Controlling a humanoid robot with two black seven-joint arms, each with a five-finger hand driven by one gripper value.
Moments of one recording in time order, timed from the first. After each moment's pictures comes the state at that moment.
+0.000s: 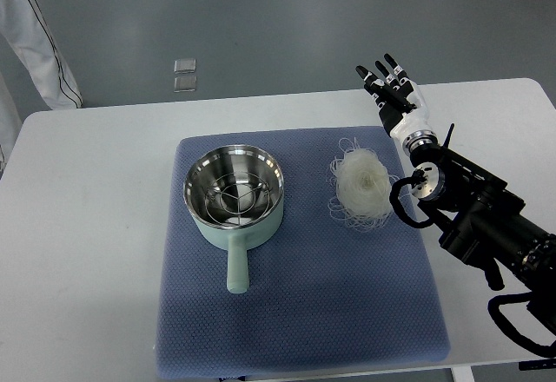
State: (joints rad) left arm 0.00 0.00 -0.04 -0.16 0.01 0.00 0.17; right arm 0.79 0.00 0.79 0.47 -0.06 0.05 0.44
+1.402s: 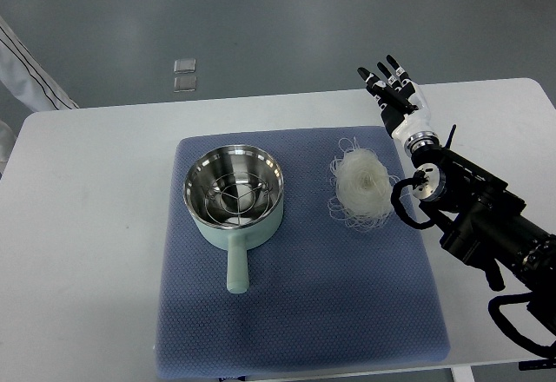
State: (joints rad) left arm -0.01 0.00 -0.04 -0.16 0.01 0.00 0.17; right arm 0.79 0.00 0.79 0.47 -0.07 0.05 0.44
